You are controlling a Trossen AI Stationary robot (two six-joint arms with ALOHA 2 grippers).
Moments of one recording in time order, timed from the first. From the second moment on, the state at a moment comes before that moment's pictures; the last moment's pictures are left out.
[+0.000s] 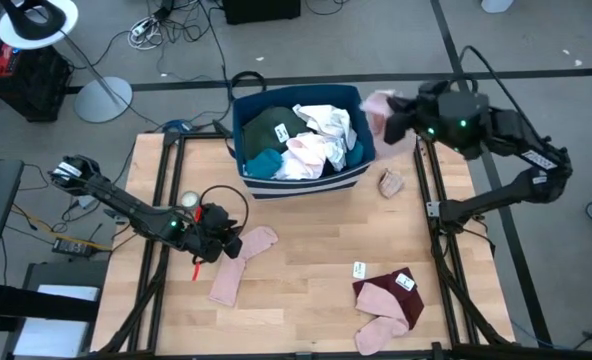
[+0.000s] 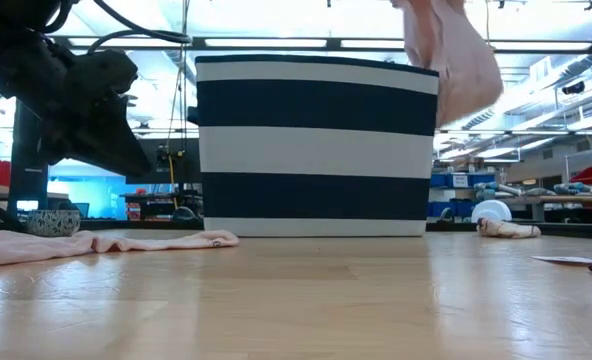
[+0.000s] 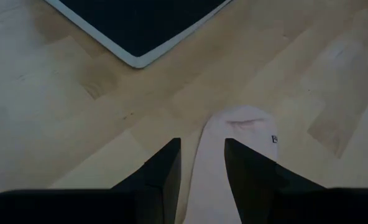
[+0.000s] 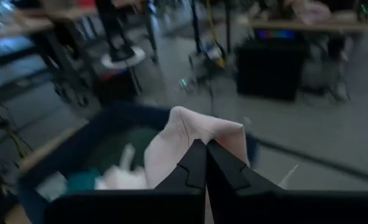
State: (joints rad) left arm -0.45 1.12 0.49 -0.36 -0.72 -1.13; right arm -0.12 1.12 1.66 -0.92 0.76 0.42
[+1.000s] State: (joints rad) left arm -0.45 1.13 0.49 -0.35 -0.69 -1.10; right arm -0.20 1.67 1.96 -0.86 0.40 0.29
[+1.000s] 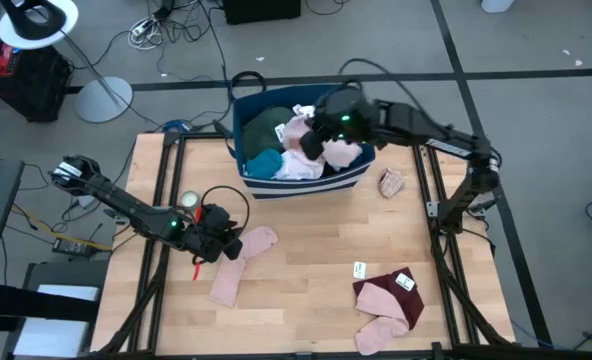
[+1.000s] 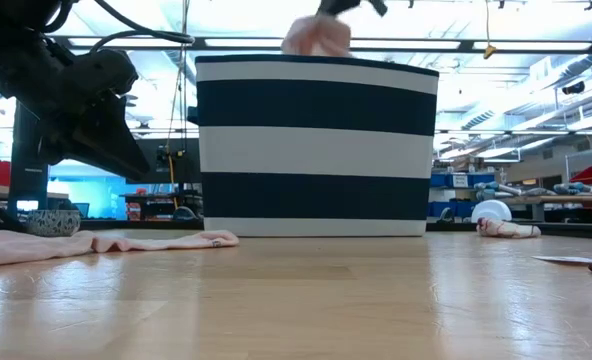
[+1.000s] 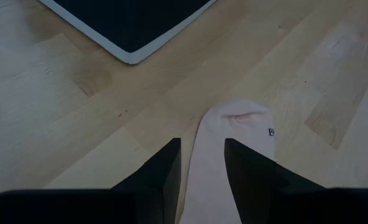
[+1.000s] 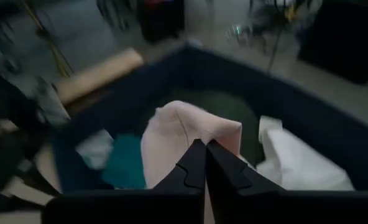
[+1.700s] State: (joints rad) left arm -0.45 1.13 0.49 -0.32 -0.69 -1.08; right arm -0.35 2.05 1.96 -1.04 0.05 0.43
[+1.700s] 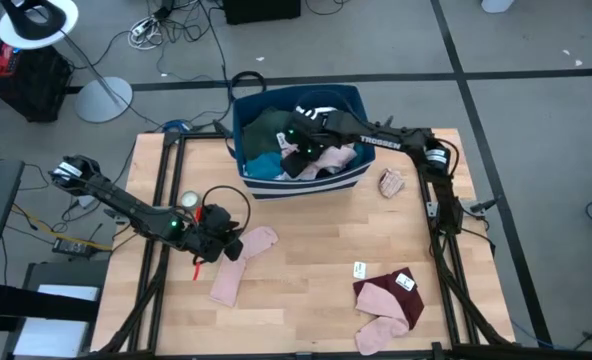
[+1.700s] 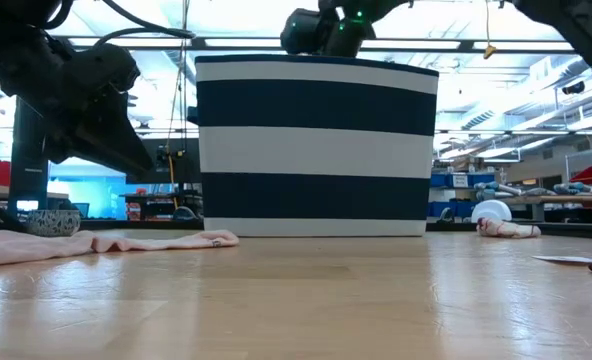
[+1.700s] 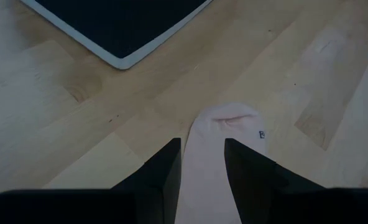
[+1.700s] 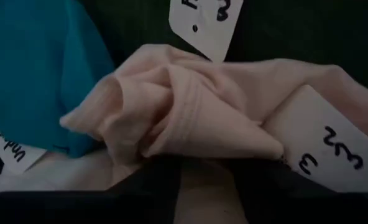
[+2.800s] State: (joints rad) left arm -0.45 1.30 0.49 -0.28 -0.43 -0.79; right arm 0.00 1.30 1.96 -1.38 0.35 0.49
